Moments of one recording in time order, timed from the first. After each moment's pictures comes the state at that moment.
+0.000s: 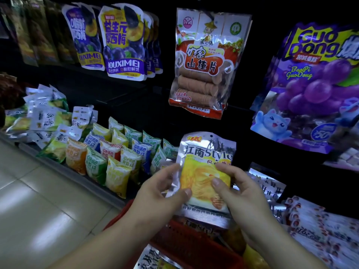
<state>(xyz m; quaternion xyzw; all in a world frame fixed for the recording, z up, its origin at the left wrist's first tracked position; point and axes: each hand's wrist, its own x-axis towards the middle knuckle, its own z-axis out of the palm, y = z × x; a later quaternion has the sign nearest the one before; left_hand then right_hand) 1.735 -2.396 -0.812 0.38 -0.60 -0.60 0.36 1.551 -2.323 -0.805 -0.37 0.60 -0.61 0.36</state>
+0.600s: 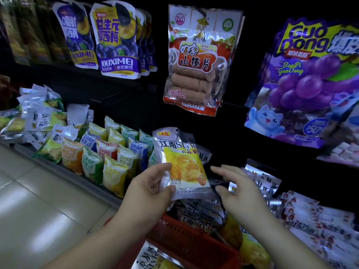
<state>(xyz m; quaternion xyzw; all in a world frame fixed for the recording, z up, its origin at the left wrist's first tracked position) 1.740 -2.401 -0.822 0.41 -0.65 -0.52 0.37 1.526 -2.323 -0.810 -0.52 0.74 -0.39 0.19</state>
